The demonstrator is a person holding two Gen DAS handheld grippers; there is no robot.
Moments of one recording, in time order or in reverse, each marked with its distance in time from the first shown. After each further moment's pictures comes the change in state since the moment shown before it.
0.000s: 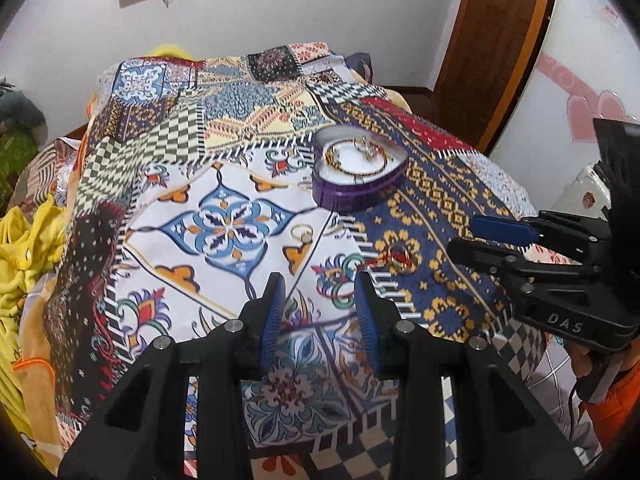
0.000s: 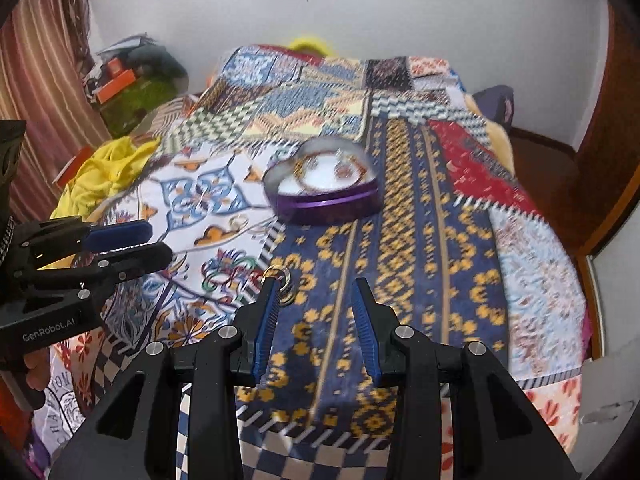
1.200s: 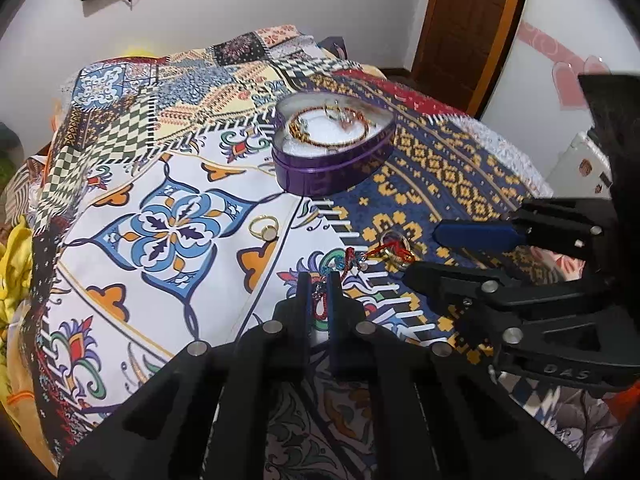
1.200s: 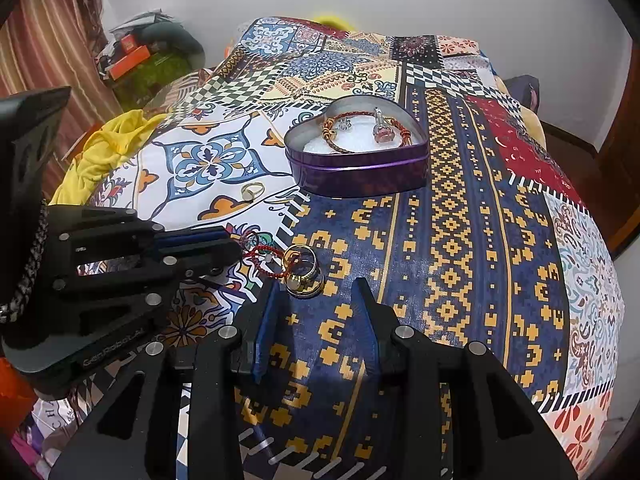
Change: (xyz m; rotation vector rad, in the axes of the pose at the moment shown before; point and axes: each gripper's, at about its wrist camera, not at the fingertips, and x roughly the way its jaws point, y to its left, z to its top) left arm 0.047 -0.013 0.000 0.086 0.019 -0.049; right arm 0.027 0.005 -0.005 -0.042 0.051 0.046
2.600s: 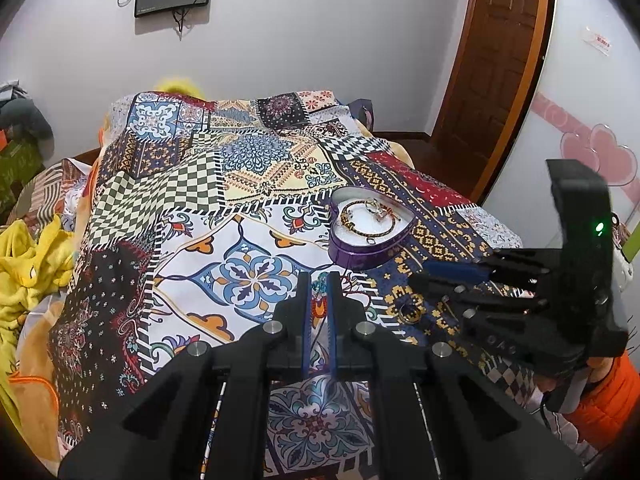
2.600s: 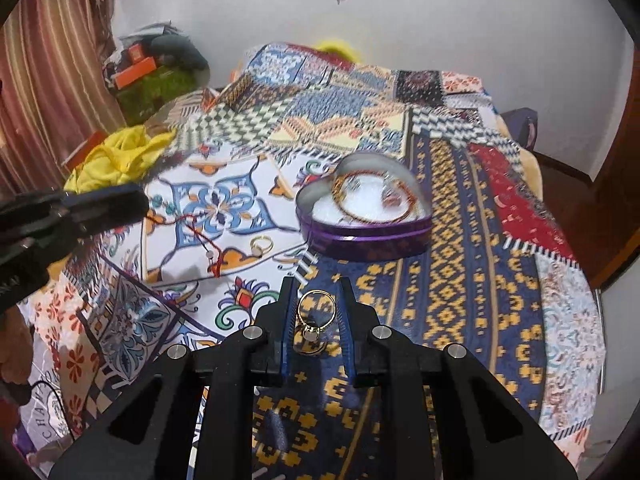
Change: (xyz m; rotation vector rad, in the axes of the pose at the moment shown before) left arm -0.075 0.032 0.013 -0.111 -0.203 0.043; right arm -0.019 0.008 0.025 -0.034 -0.111 -0.037
